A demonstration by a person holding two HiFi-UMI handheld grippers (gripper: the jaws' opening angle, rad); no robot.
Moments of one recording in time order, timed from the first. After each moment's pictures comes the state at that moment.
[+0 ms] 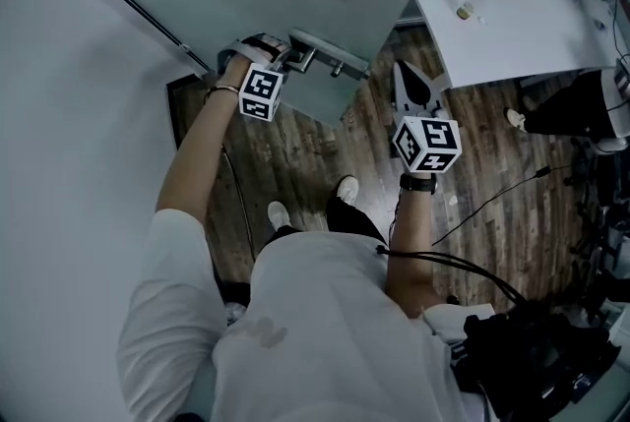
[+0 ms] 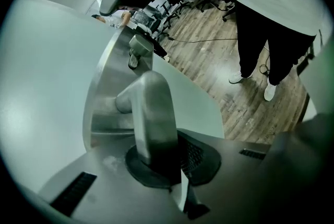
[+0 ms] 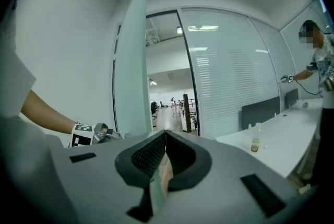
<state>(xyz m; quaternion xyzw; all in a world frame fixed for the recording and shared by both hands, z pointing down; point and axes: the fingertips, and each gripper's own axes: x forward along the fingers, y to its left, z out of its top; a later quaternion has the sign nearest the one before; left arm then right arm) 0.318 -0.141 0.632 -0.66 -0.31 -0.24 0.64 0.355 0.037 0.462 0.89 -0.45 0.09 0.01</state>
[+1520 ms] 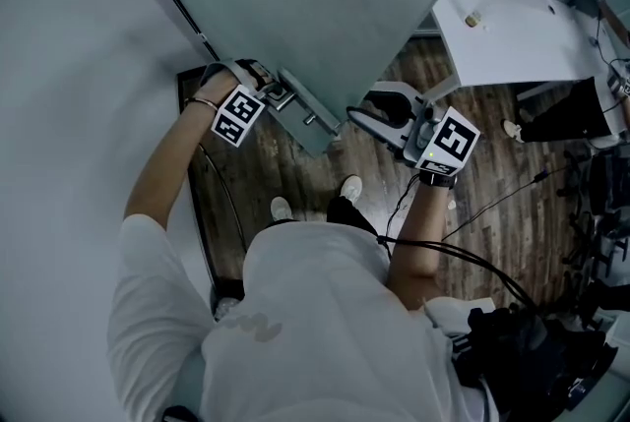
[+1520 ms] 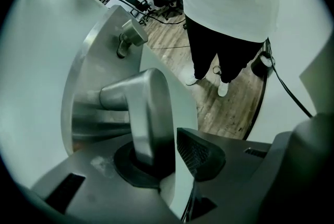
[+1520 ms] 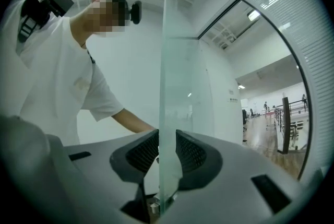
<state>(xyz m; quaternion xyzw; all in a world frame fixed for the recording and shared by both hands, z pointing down) 0.066 -0.170 0.670 -0.56 -0.44 -0.28 0.65 0.063 -0.030 0.411 0.55 -0.83 0.00 0.03</state>
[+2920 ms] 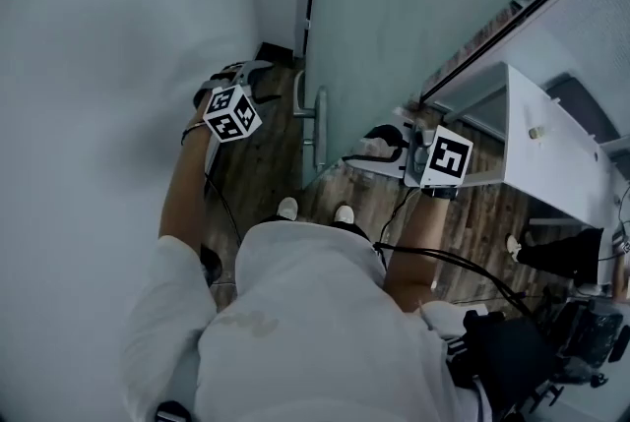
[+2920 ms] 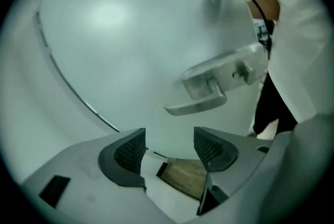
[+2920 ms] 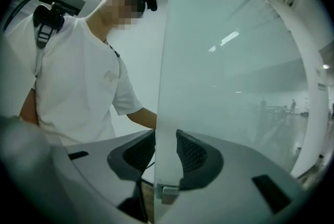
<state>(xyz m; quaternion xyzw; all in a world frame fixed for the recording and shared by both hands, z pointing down) -0.145 -0.277 0.536 -0.90 -0.01 -0.32 0.30 -0.144 -0.064 0.371 0.20 -0.97 -0.04 0.10</state>
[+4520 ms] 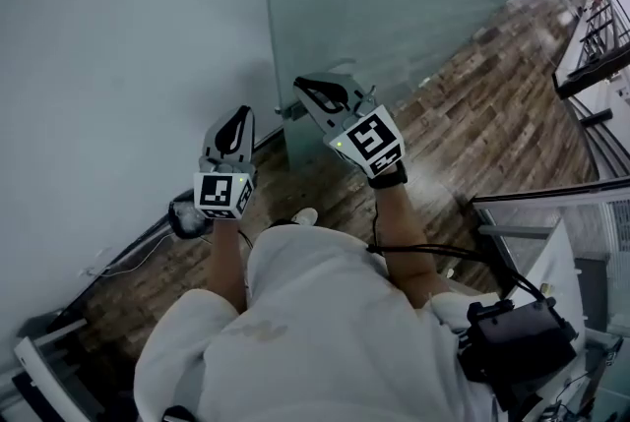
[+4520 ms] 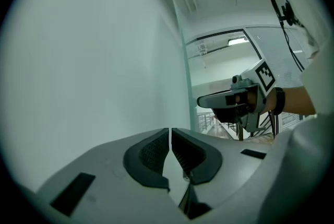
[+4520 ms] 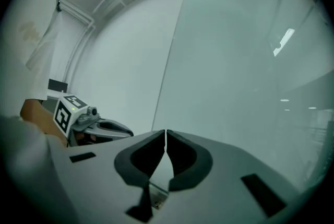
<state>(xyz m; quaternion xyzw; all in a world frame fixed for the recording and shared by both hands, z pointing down) -0.463 -0.219 0.441 -0.79 0.61 0.02 0.02 -0.386 -0.257 0.383 0.19 -0.97 -0.10 0.11</state>
